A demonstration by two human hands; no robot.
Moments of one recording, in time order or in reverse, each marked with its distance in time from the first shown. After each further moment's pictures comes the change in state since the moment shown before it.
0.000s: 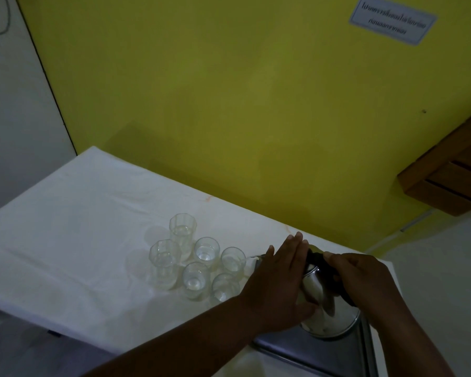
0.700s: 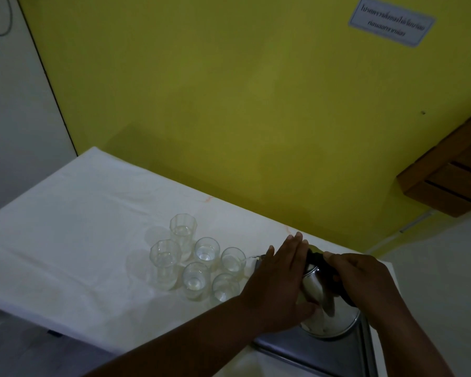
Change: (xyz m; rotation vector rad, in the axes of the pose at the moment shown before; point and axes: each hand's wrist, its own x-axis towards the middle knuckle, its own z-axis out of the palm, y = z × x) left_hand 0.000 0.000 0.001 0.004 0.007 0.004; right_hand -0.003 -0.005 -0.001 0.004 0.010 0.014
